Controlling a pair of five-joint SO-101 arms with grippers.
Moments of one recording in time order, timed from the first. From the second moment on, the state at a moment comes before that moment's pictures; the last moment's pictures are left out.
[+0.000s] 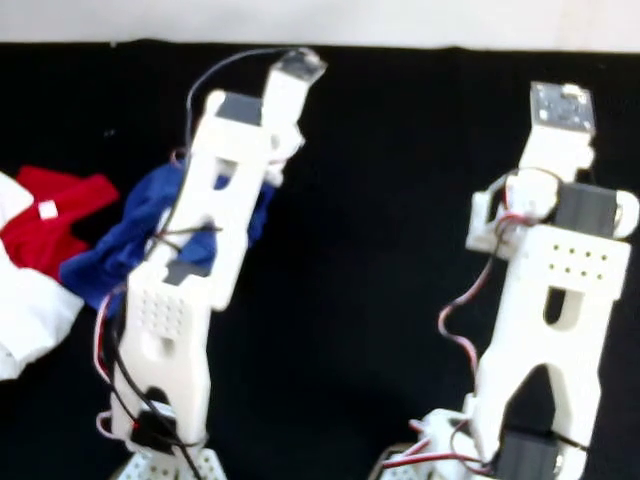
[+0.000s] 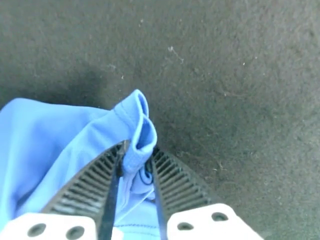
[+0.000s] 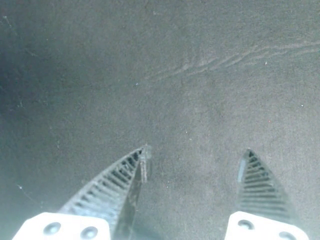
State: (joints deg) left arm 8.0 41.8 -42.6 77.4 -21.2; right arm 7.4 -21.4 1.2 94.5 3.7
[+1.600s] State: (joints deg) left arm 7.6 45.1 -37.1 83.4 -21.3; right arm 7.4 -21.4 1.2 94.5 3.7
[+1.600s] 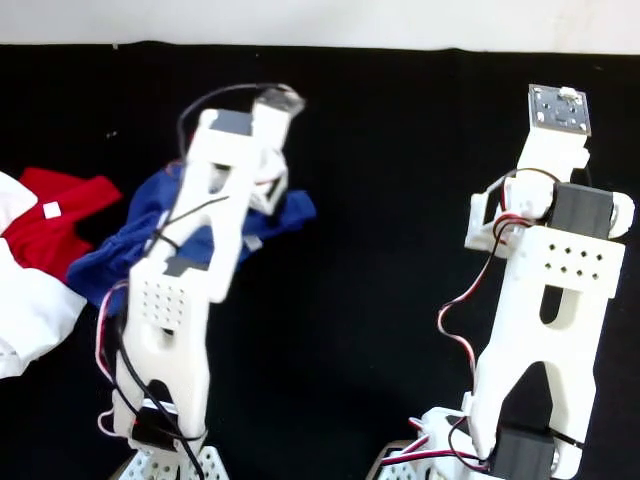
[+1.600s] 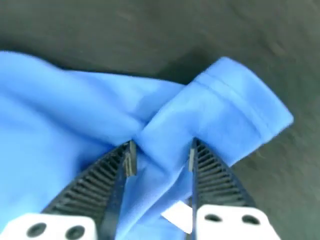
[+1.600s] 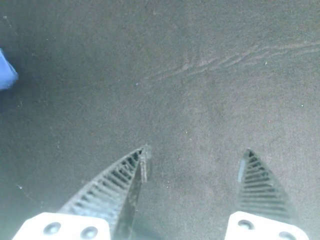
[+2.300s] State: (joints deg) left arm 22.7 42.4 -36.8 95.2 -14.5; right arm 7.4 -21.4 1.2 94.5 3.7
